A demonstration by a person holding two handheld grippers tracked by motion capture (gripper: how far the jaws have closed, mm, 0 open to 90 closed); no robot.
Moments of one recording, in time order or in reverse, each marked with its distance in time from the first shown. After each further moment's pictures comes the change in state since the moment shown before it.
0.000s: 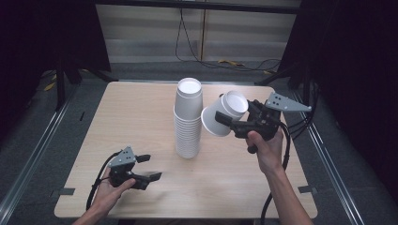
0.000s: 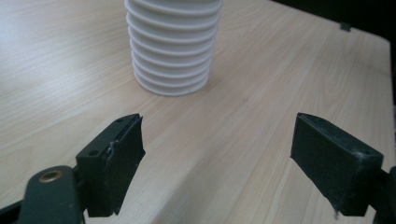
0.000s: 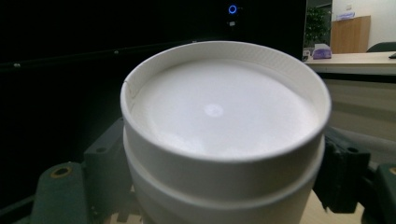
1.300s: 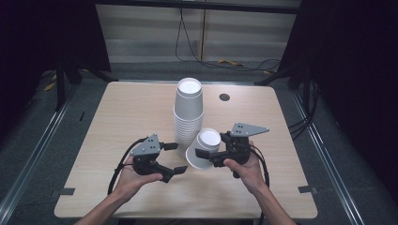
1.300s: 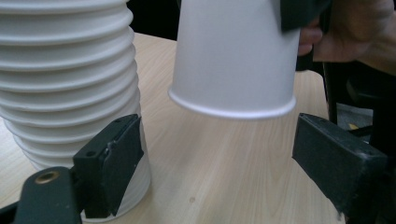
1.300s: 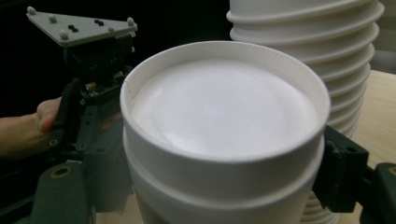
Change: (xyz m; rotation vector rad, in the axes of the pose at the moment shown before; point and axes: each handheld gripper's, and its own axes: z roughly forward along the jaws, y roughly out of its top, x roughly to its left) left arm -0.034 0.072 0.035 -0.085 -0.180 0.131; right arm 0.007 -0.097 0.032 0.260 0.108 0.072
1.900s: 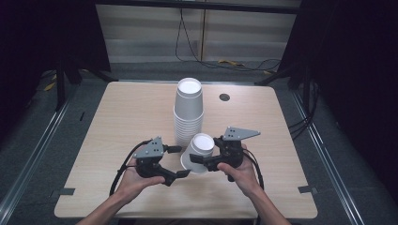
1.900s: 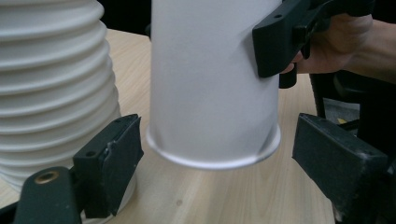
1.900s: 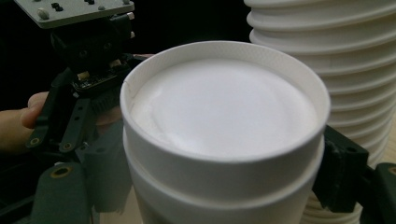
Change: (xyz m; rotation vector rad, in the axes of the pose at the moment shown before) left arm -0.005 -0.003 0.008 0.014 -0.046 0.016; right arm 0.003 -0.013 0.016 0.031 0.035 0.018
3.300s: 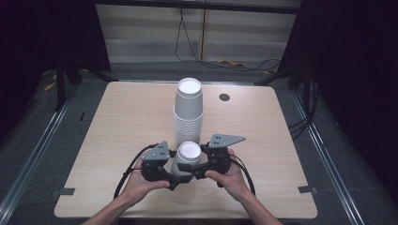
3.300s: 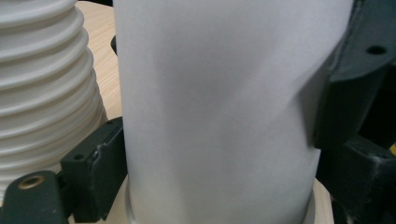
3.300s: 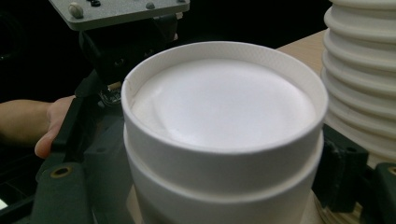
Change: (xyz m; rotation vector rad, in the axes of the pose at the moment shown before) left arm -0.001 -0.012 0.014 0.061 -0.022 -0.037; right arm 0.016 -0.013 0.029 0.026 0.064 -0.005
